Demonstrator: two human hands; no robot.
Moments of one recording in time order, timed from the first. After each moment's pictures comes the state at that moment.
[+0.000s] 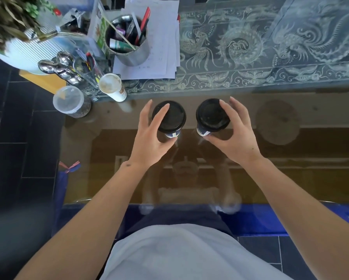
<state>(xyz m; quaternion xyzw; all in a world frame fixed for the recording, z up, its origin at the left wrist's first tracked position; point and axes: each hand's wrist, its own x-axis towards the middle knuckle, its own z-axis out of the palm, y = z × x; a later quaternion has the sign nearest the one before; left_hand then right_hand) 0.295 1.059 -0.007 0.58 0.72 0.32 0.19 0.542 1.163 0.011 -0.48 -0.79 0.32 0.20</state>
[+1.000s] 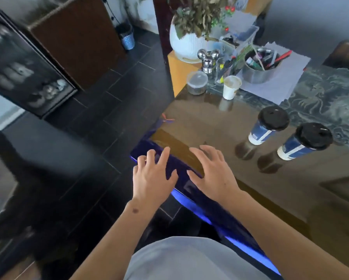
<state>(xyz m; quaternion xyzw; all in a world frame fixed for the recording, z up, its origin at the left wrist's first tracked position) 0.343 0.742 0.078 0.25 0.96 0.06 0.04 0.426 0.915 0.050 -0.14 -0.95 0.27 0.03</state>
